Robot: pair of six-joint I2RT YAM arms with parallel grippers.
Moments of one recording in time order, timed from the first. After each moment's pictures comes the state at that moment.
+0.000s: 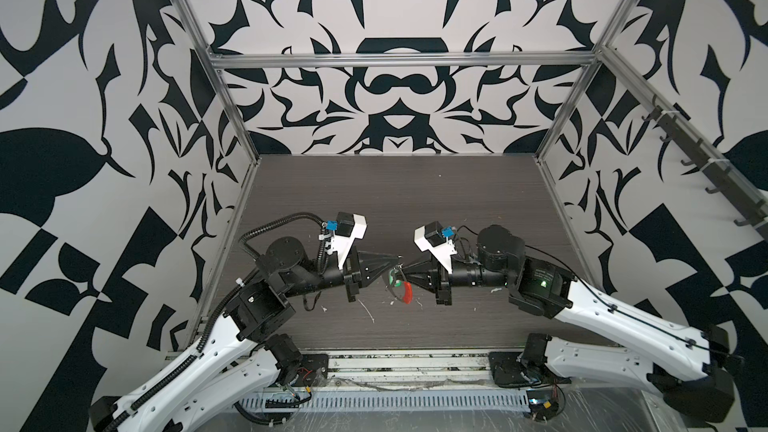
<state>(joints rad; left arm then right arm) -0.84 0.68 0.78 -0.06 0.57 -0.39 1.02 0.99 0.95 -0.19 -0.49 0.18</state>
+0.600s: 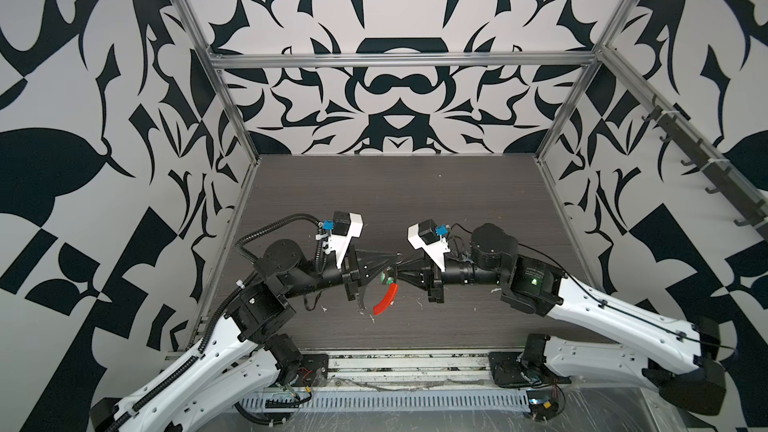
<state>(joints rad) -0.84 0.67 0.76 -0.02 0.55 -0.41 1.05 1.03 0.97 -0.11 -0.48 0.19</state>
